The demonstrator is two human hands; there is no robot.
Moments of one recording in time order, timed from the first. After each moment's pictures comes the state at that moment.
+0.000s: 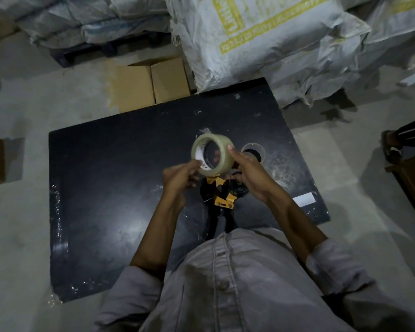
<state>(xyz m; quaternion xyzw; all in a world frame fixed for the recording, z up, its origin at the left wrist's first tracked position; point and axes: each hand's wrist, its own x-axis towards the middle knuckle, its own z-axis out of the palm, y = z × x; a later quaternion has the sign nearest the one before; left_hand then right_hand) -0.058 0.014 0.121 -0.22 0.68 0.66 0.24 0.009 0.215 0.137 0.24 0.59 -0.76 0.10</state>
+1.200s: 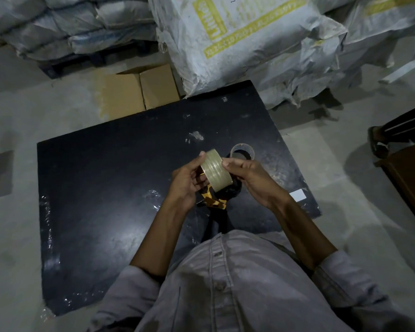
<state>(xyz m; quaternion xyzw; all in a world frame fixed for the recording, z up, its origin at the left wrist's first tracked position) -0.041 0.049 0.137 -0.18 0.57 0.72 0.35 0.048 0.232 0.158 0.22 0.60 -0.76 0.10</state>
